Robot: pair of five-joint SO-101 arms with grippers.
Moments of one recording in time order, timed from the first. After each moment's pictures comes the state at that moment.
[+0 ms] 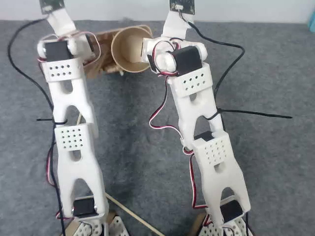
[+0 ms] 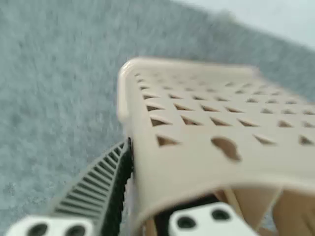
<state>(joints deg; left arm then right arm) -13.8 61.6 -94.2 98.9 18.1 -29.6 50.3 -94.1 96.1 -27.6</state>
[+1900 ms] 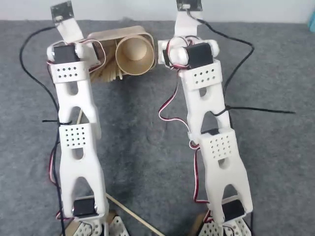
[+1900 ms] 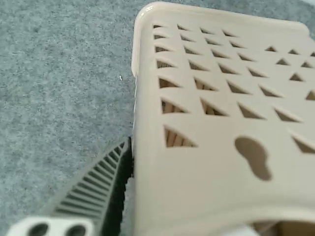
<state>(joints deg) -13.5 69.1 -95.6 98.6 17.9 -23.5 55.6 -94.1 97.6 -14.6</state>
